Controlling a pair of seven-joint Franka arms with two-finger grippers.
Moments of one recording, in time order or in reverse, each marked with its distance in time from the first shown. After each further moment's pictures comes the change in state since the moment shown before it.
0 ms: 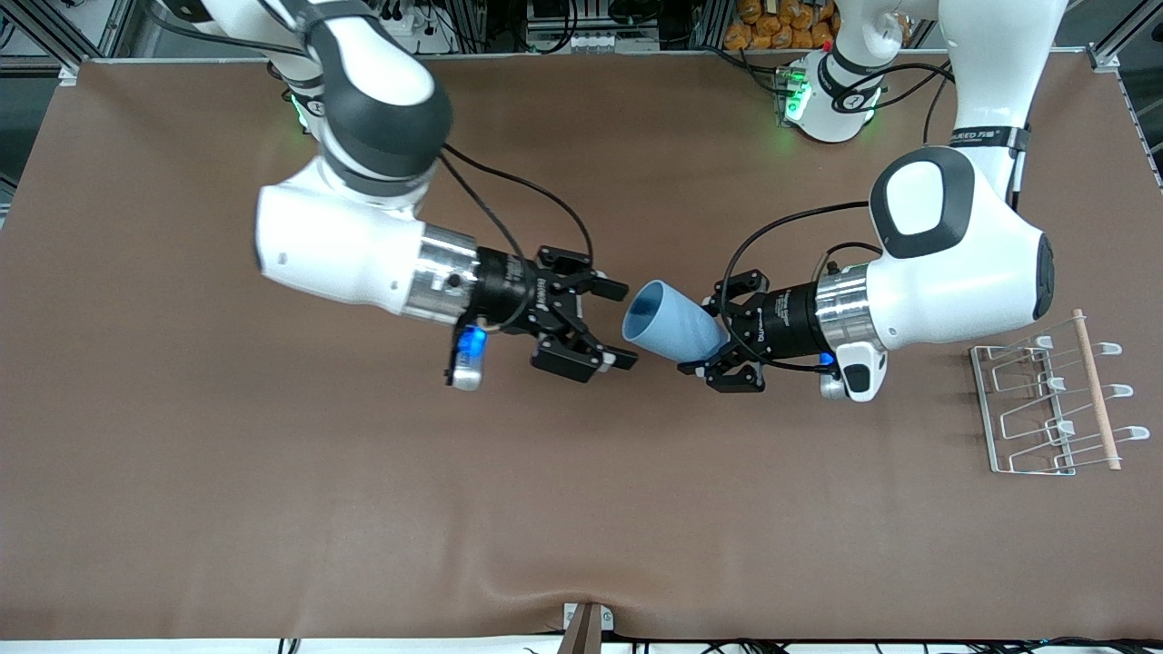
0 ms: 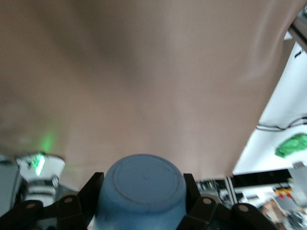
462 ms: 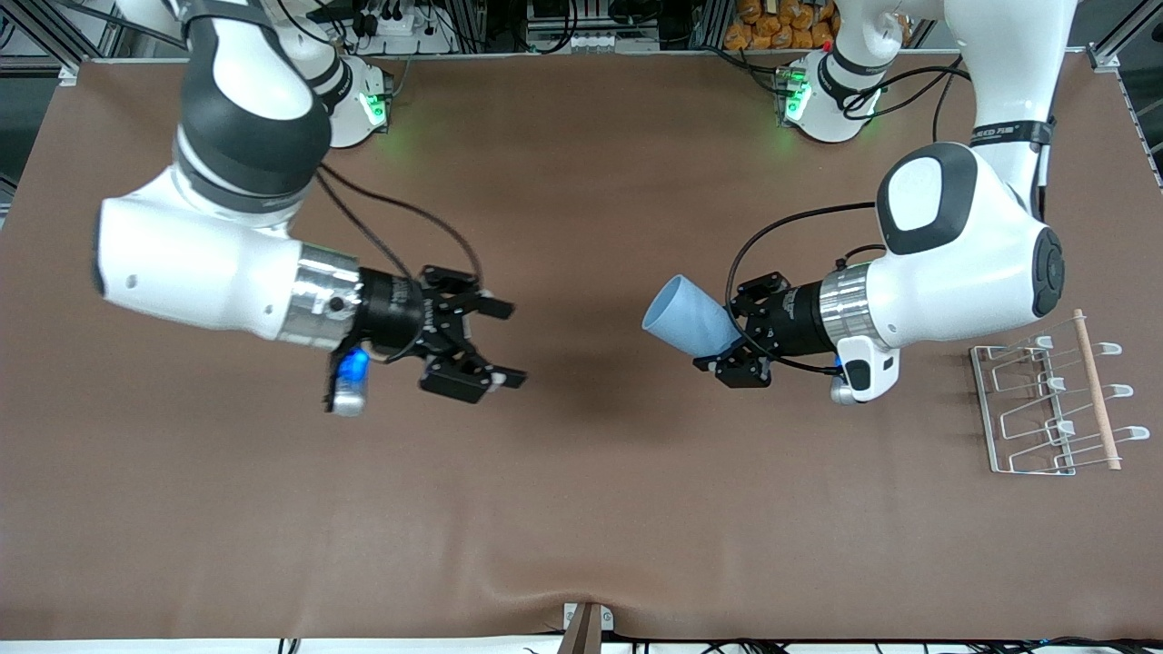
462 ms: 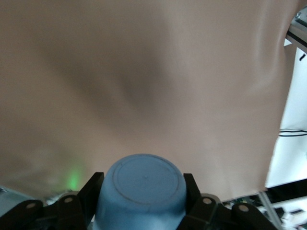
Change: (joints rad) left arm 0.017 -0.004 0.003 0.015 0.143 -0.073 0.140; right arm -0.158 -0.042 -0.007 0.001 -0.318 -0.292 -0.025
